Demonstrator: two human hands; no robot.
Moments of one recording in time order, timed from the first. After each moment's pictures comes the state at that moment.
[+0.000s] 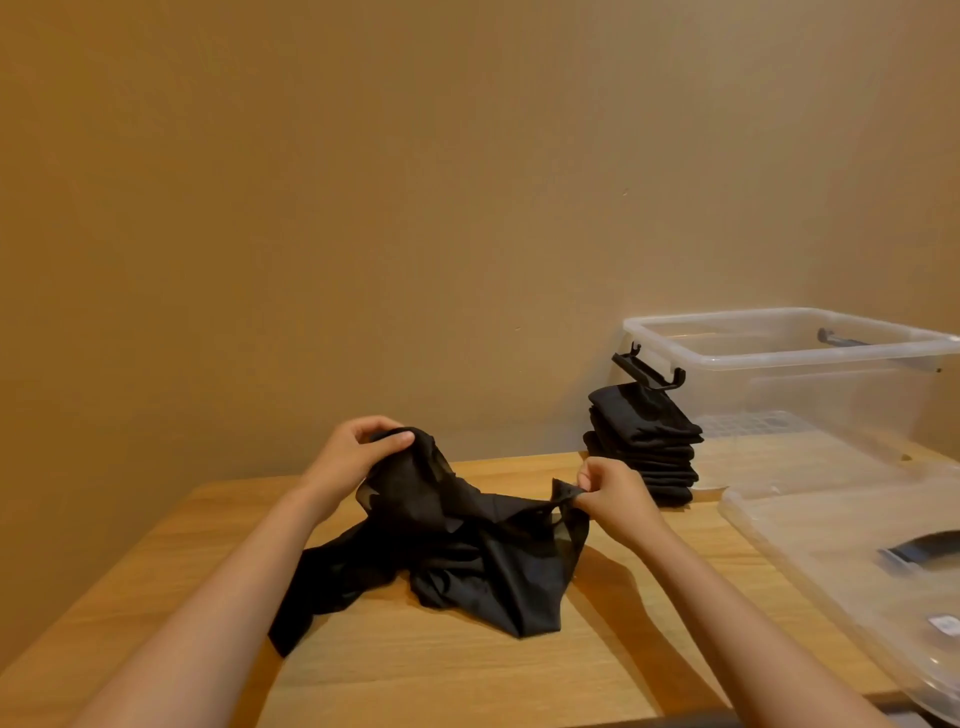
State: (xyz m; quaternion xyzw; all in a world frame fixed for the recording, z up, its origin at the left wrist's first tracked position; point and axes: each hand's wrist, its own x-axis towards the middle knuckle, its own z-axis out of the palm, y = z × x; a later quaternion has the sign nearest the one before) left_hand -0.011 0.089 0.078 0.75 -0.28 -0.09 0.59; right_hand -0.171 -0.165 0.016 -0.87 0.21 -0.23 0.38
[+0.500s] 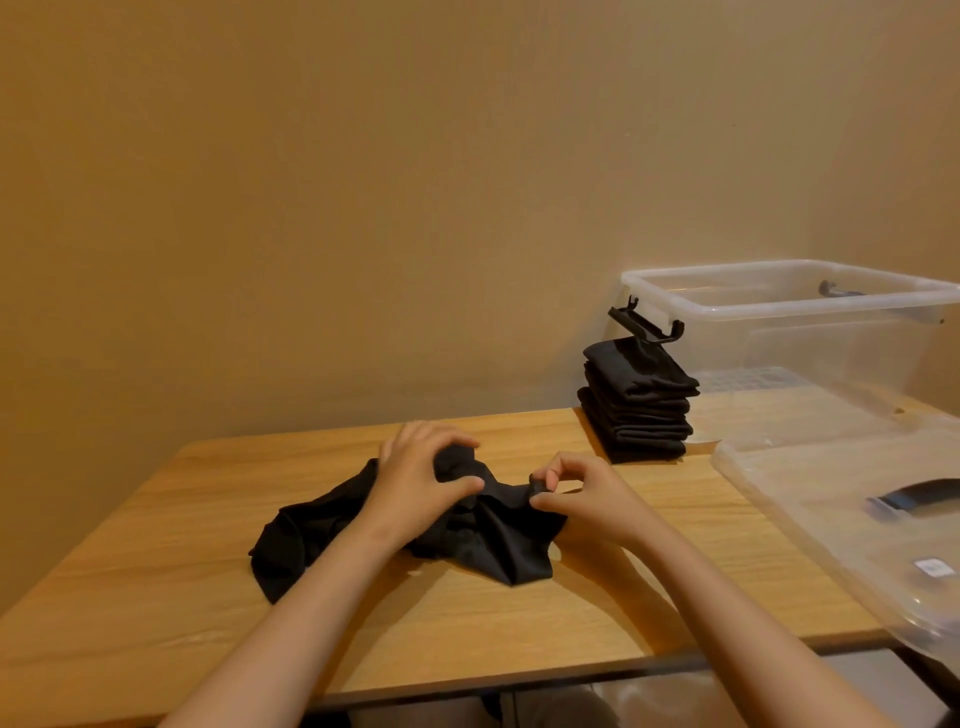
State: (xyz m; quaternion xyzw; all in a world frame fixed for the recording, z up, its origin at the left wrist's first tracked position) left_hand -0.077 0.057 0.022 0.84 -0.42 0.09 0.34; right_hand -0.190 -0.142 -0.011 -0.85 0.10 -0.16 0.50
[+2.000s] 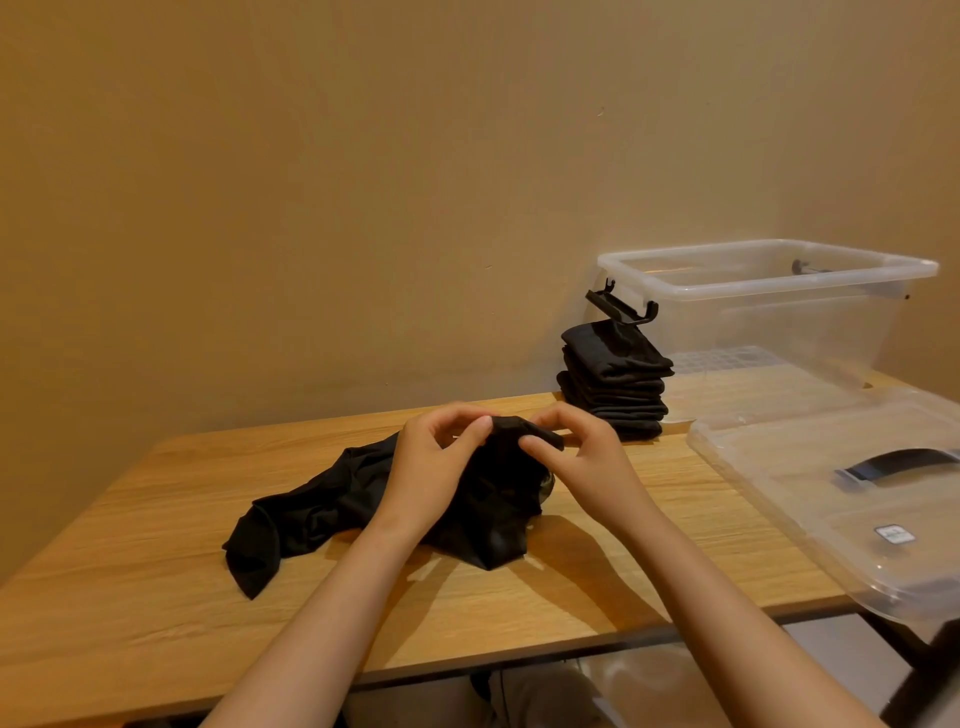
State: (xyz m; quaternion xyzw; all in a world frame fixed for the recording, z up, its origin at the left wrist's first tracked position) left_hand -0.128 0.028 0.038 0.70 -0.37 -0.02 0.61; right_hand -0.213 -0.129 0.012 -0.82 0.03 -0.33 0.47
